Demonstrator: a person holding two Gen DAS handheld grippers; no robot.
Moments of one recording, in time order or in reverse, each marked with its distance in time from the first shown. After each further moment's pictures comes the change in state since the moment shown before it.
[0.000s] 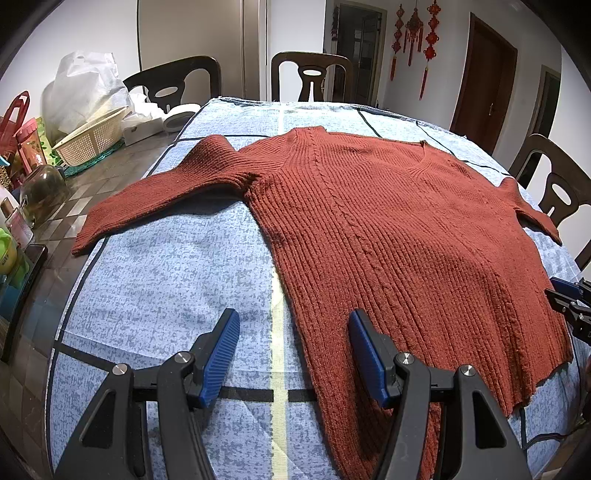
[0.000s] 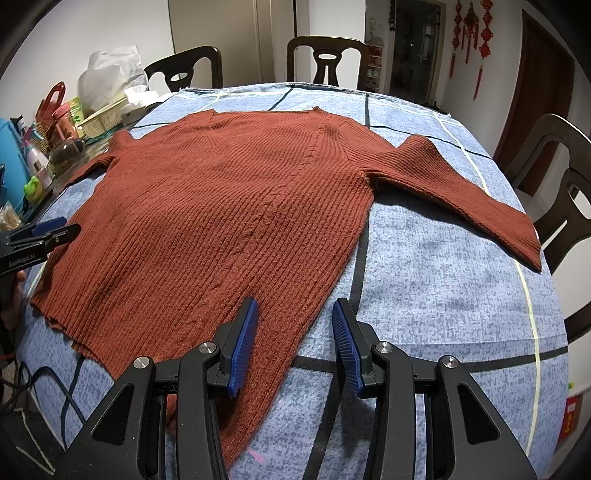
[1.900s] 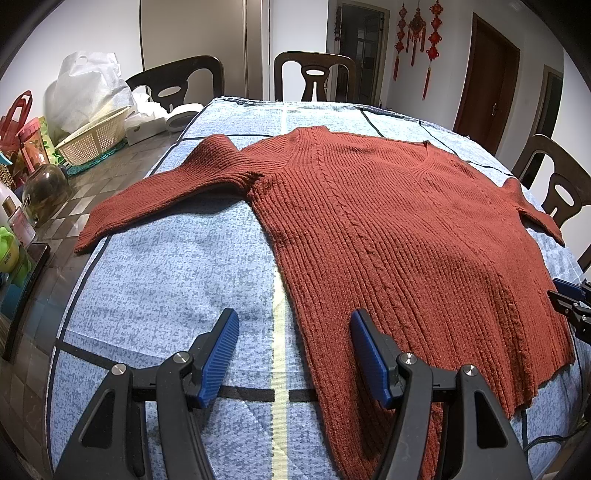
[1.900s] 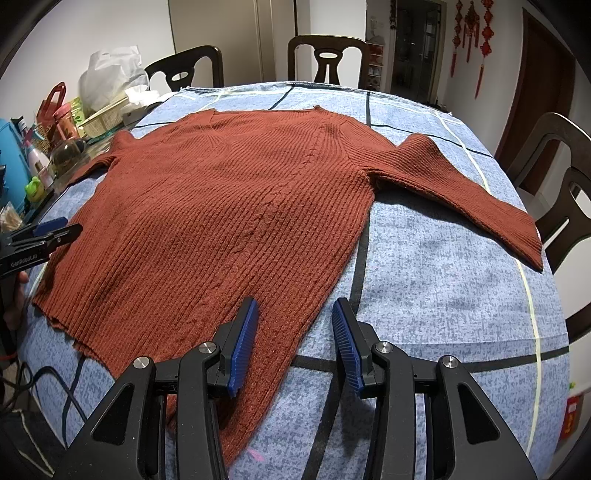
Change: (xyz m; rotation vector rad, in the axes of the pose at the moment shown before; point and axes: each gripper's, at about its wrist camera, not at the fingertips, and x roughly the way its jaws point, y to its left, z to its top) left arm 0.000 0.004 -0.002 -0.001 -0.001 0.005; right arm -0.001 0.002 0.001 0.001 0.009 0.007
